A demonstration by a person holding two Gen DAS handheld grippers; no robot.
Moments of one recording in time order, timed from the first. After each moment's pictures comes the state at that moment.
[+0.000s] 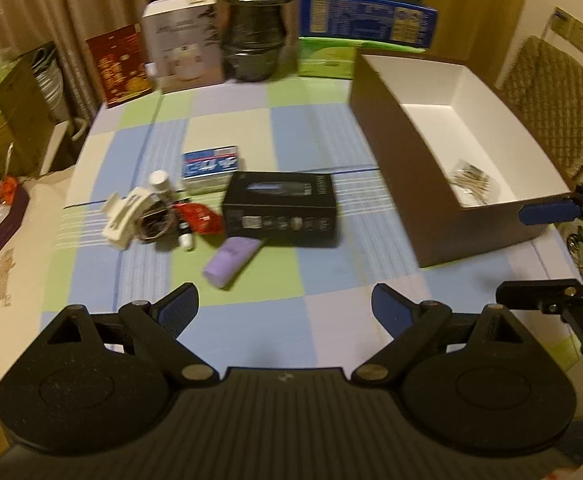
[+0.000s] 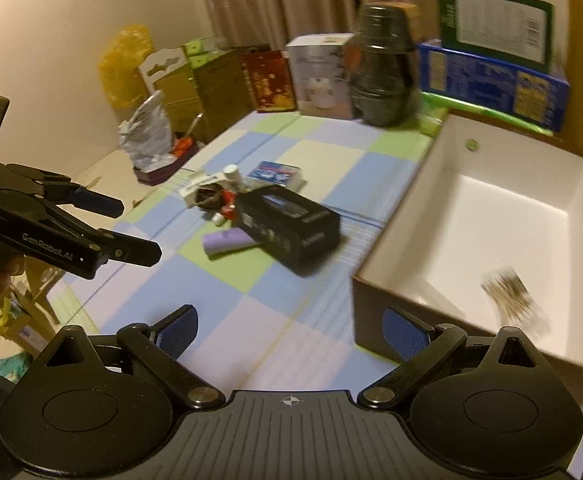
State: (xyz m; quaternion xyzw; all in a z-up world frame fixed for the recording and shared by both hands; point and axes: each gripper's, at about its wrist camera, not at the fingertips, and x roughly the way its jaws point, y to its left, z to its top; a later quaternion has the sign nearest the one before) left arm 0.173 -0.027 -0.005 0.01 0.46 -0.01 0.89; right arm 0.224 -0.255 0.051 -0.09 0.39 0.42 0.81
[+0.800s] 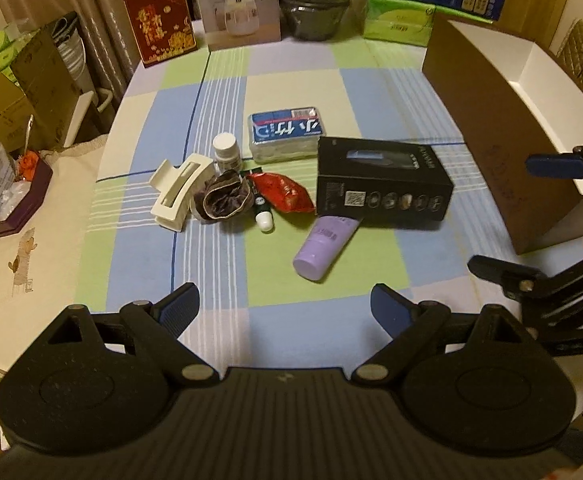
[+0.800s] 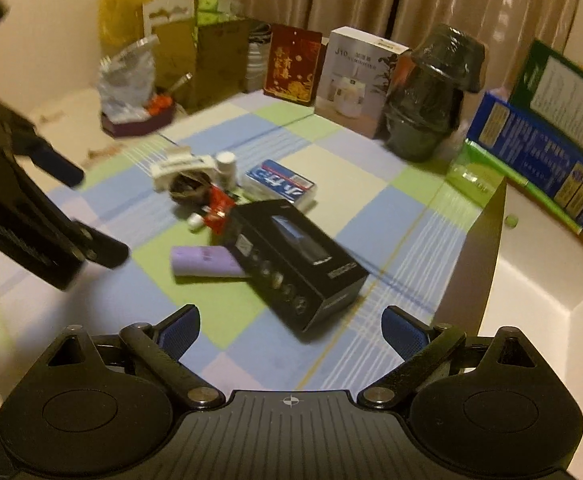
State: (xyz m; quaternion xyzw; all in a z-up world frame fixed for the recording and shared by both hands) left arm 0.214 0.047 -0.054 0.02 0.50 0.03 0.86; right arm 0.238 -0.123 -0.013 -0.27 0.32 0.36 0.83
